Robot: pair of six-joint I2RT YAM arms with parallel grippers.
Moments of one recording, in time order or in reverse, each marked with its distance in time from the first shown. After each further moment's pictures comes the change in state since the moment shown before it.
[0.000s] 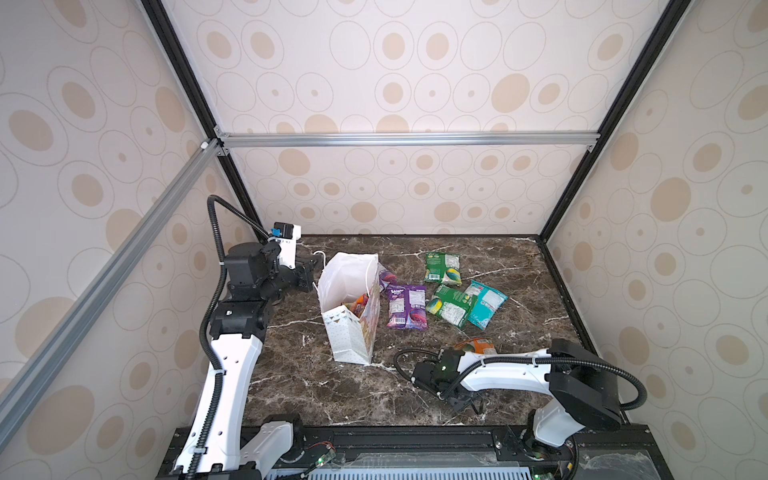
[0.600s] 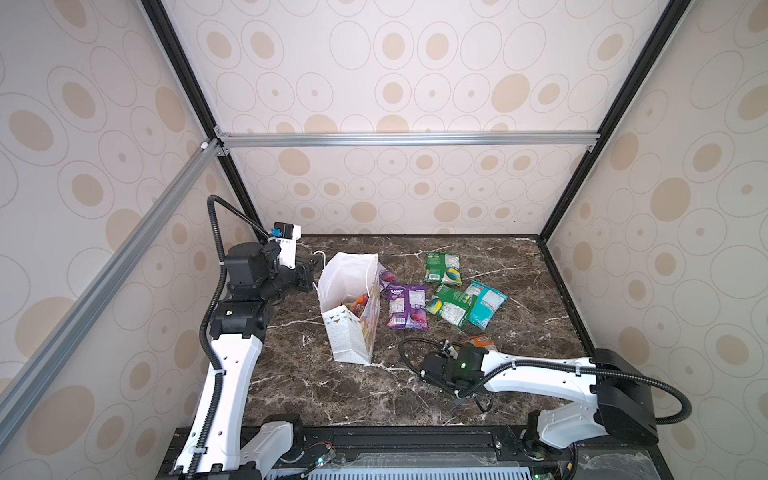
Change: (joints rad) left arm 0.000 0.000 0.000 0.000 0.001 0.000; right arm 0.000 -0.197 0.019 -0.005 0.023 0.000
